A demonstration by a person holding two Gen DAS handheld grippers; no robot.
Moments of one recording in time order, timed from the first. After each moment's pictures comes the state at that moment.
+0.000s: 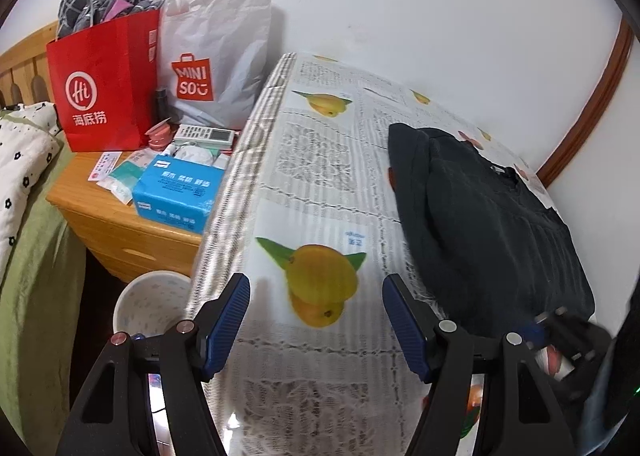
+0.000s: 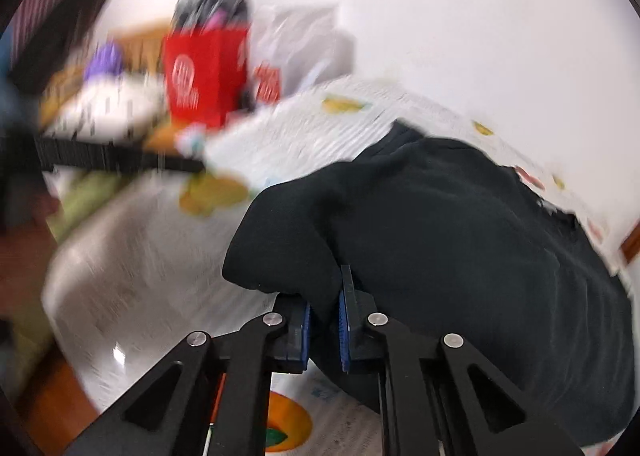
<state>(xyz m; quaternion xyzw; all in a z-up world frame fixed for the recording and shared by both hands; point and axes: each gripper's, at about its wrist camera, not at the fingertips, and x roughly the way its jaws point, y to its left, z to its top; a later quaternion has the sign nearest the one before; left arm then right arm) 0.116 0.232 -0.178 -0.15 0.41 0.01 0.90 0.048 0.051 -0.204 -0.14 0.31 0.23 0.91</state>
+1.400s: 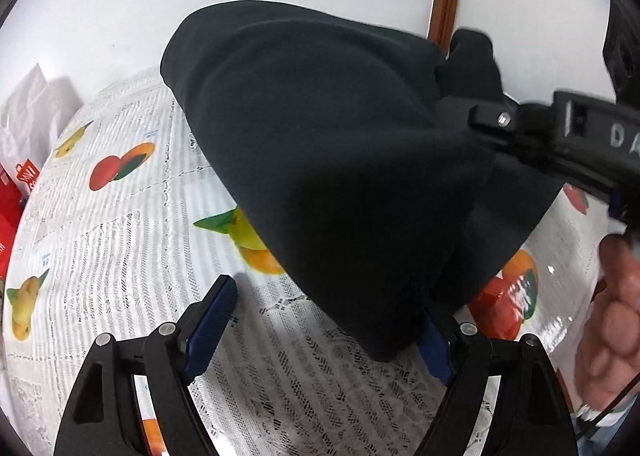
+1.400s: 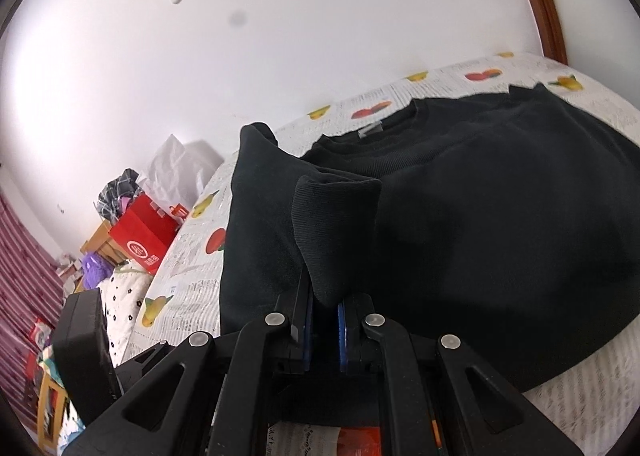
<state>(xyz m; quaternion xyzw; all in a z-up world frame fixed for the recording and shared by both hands) 0.121 -0.048 -0.212 0.07 0.43 -0.12 0.89 0.070 -0.200 -0.209 0.20 0.31 0.17 0.91</state>
